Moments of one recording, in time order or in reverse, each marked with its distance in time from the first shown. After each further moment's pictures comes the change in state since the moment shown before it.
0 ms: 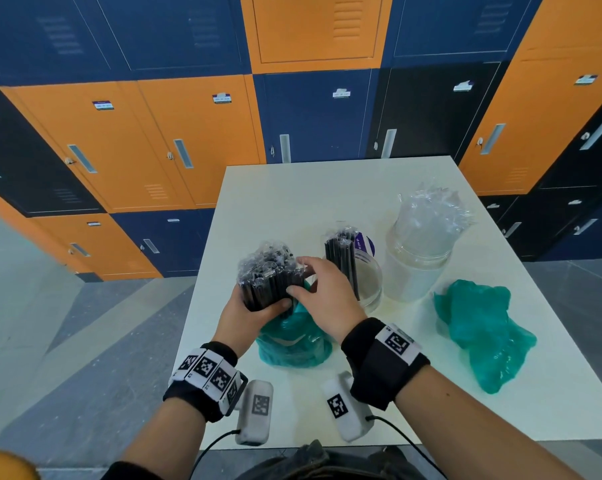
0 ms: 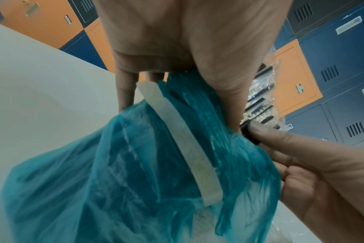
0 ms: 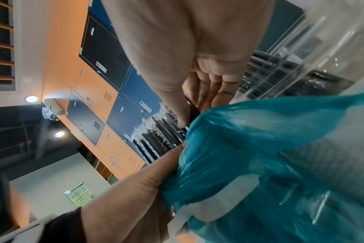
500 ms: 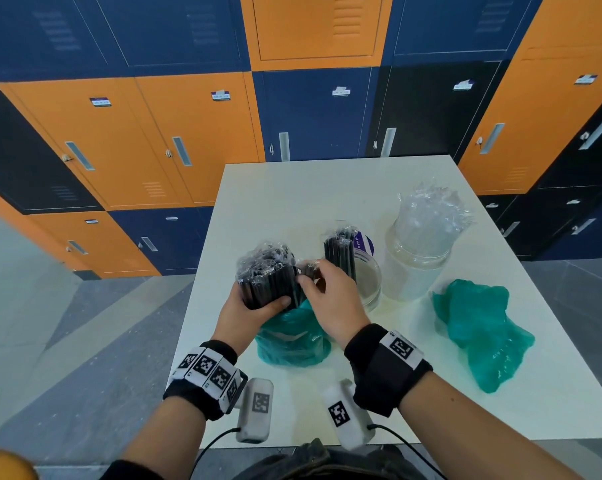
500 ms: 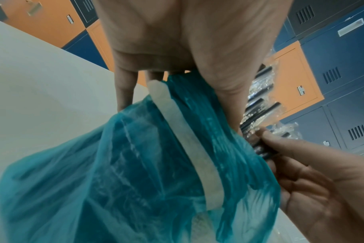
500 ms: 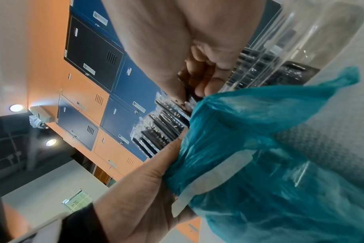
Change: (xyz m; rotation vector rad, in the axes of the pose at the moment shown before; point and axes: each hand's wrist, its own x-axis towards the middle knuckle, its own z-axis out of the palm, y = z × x) left_hand -0.002 0.007 0.003 0.034 0.048 -0.002; right_hand -0.005 0.007 0.001 0.033 0.121 0.002
